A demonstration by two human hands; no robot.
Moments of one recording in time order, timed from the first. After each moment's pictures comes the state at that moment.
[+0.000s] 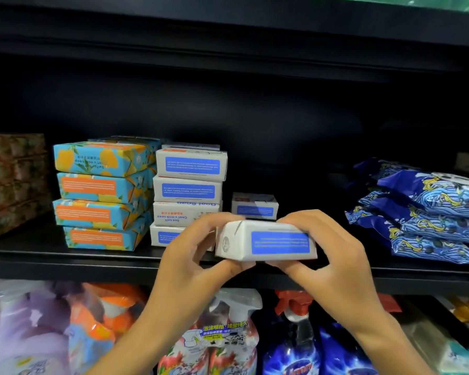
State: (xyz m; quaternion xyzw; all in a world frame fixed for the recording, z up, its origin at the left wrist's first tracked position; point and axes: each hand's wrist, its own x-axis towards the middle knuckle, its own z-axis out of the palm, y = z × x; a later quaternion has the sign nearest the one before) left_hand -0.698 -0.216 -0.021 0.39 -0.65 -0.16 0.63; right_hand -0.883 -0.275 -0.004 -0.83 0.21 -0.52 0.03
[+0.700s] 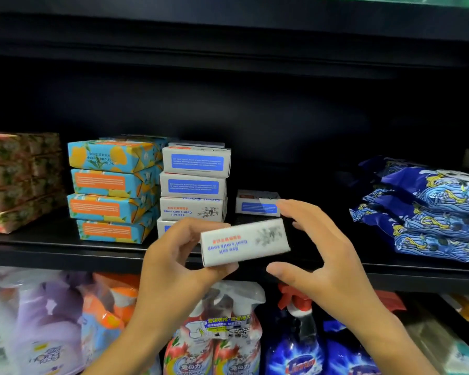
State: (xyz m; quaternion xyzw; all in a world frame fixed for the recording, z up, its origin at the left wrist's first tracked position) left_hand -0.690 -0.207 -0.031 0.41 -0.60 -0.11 0.68; right_hand -0.887 -0.272 -0.008 -0.84 0.22 -0.47 0.13
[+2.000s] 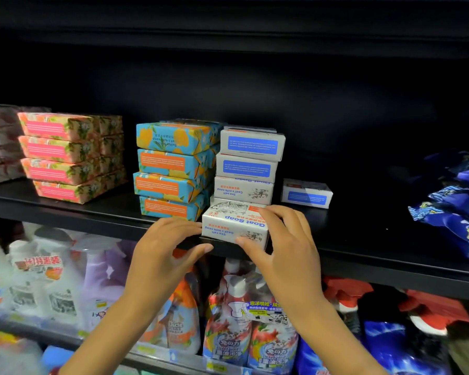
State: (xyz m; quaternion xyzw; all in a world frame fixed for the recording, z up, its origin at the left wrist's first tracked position) left_hand -0.601 -0.184 -0.065 0.62 -0.61 0.19 0.45; right_hand -0.776 -0.264 -0.048 -0.81 0.34 -0.48 0.00
